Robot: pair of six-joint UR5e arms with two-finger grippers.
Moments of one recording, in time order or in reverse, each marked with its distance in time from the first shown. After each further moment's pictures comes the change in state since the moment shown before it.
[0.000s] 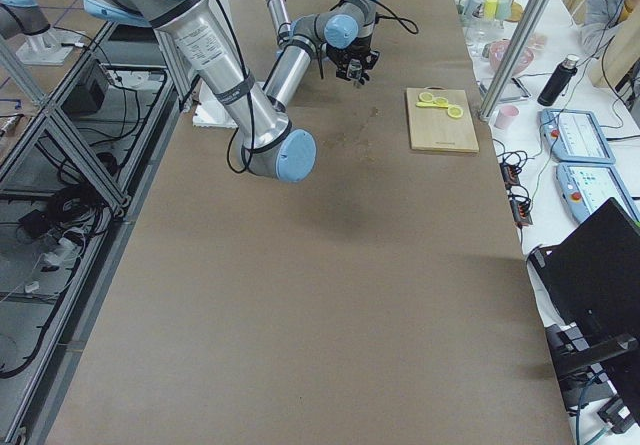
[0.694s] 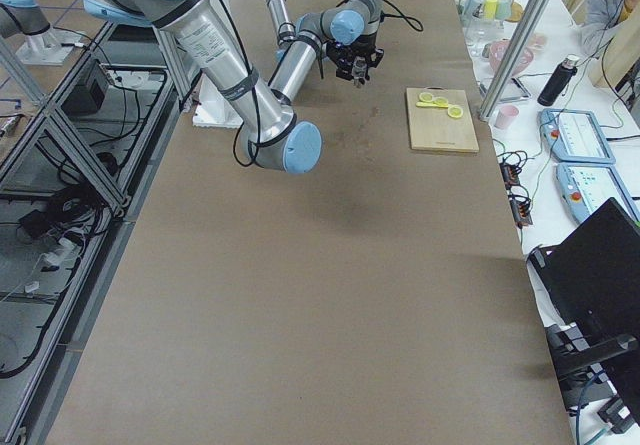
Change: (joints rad) left arm 0.000 0.001 -0.001 -0.002 0.000 0.000; right arm 0.000 0.040 -0.048 -0.004 -0.011 0.004
